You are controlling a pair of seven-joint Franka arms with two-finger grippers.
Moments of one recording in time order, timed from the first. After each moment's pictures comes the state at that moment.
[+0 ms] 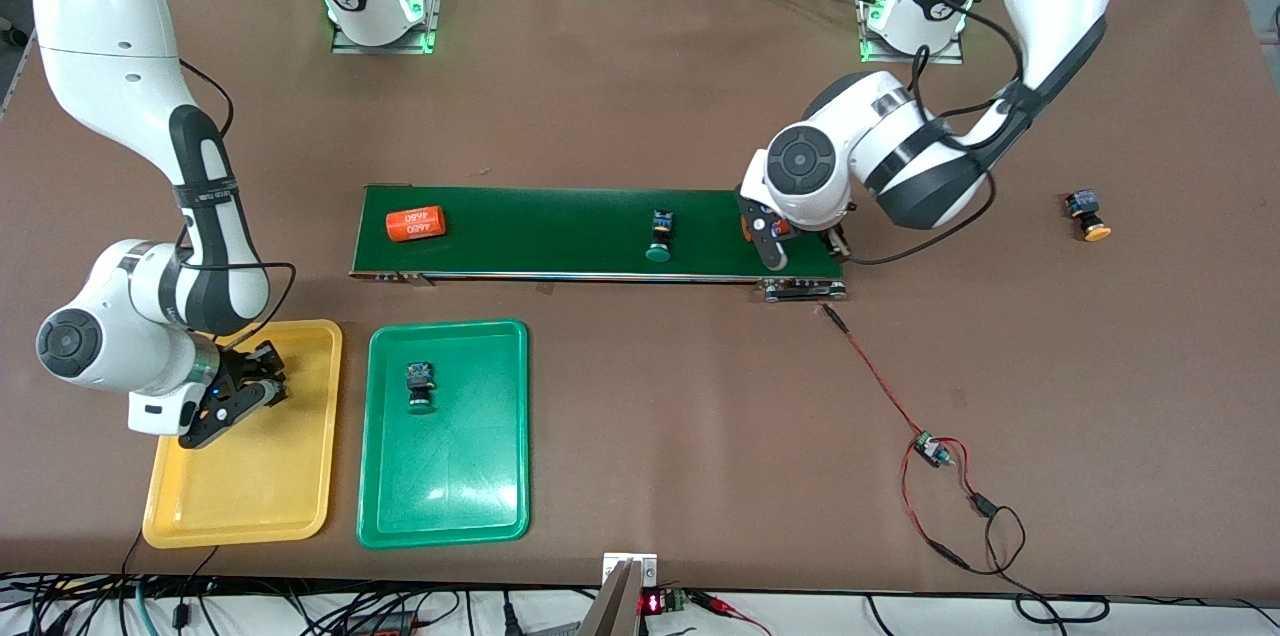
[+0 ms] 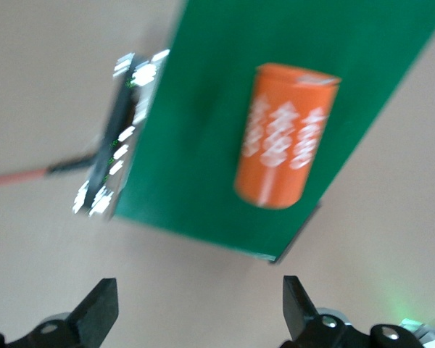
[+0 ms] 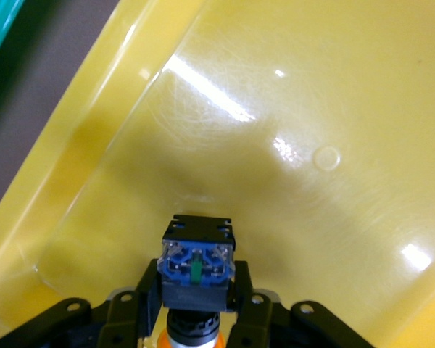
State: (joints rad) left arm 0.33 0.62 -1.01 -1.77 0.61 1.66 0.17; right arm 0.00 0.85 -0.10 -1.38 0.08 2.21 -0.81
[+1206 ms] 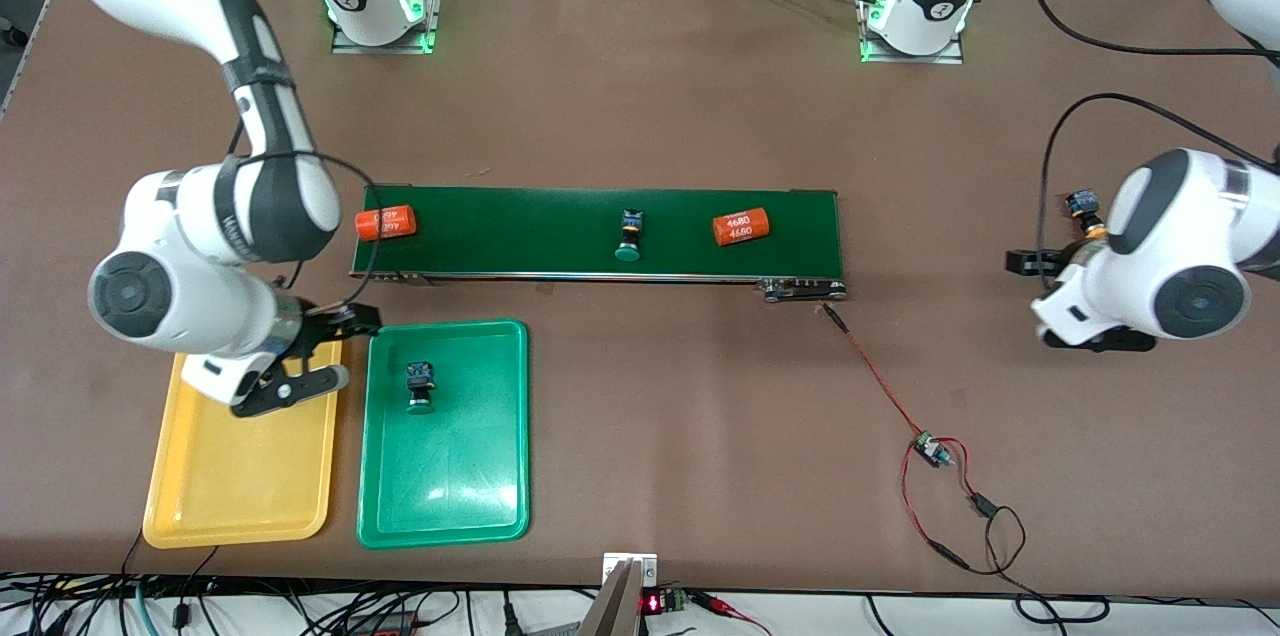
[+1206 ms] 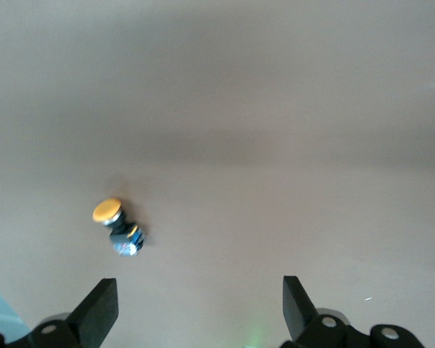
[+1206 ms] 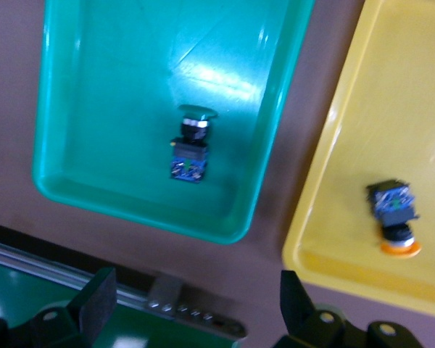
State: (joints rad) left arm 0.71 0.65 -0.83 -1.58 0.58 1.46 -0.27; right arm 0.26 0.61 -0.08 -1.35 0.08 1.84 -0.10
